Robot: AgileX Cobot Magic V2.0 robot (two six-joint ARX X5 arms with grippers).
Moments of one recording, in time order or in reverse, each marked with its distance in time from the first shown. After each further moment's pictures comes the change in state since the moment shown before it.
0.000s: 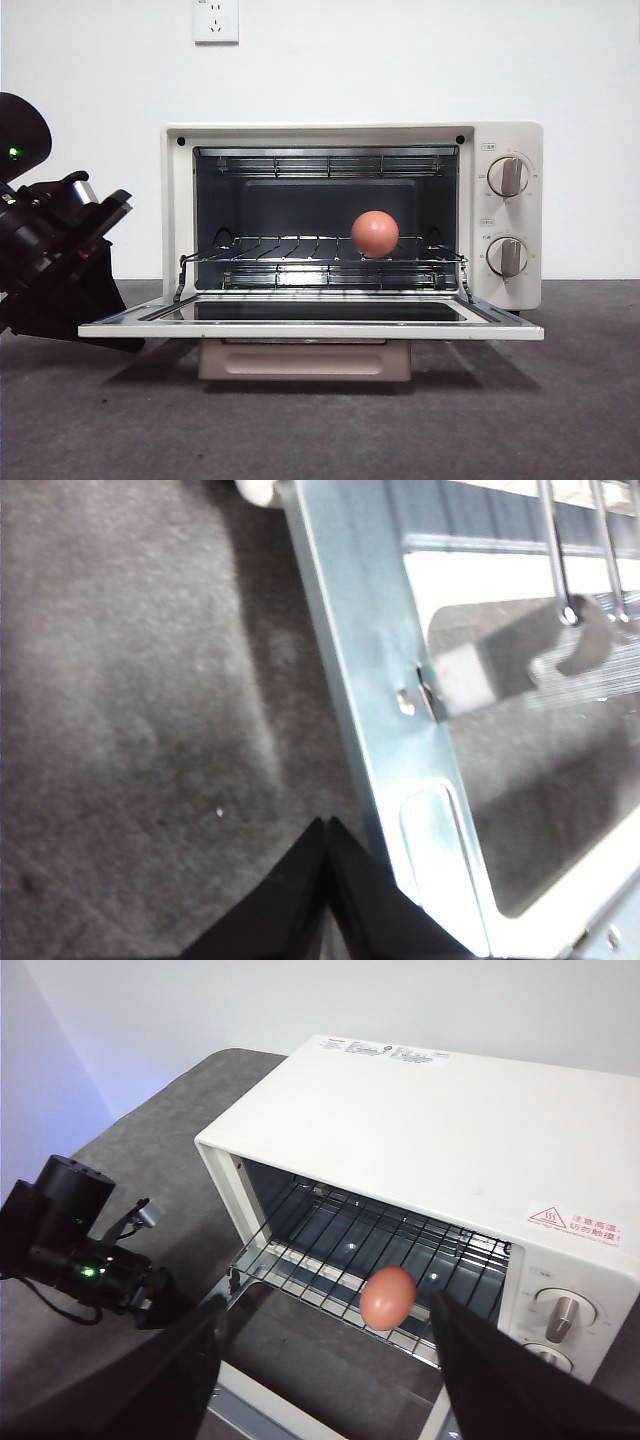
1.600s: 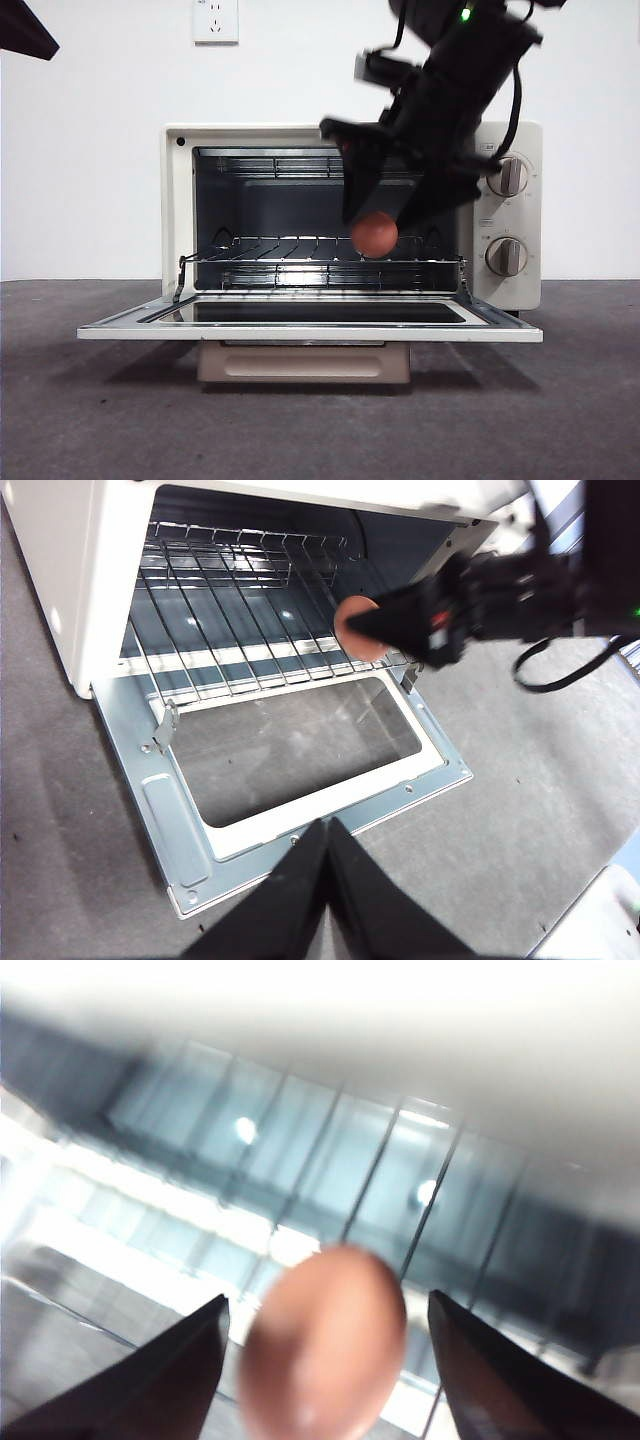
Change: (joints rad) left arm -0.018 -0.897 0.024 -0.510 -0.056 0.010; right arm -0.151 0.783 0.000 0.414 -0.085 0.008
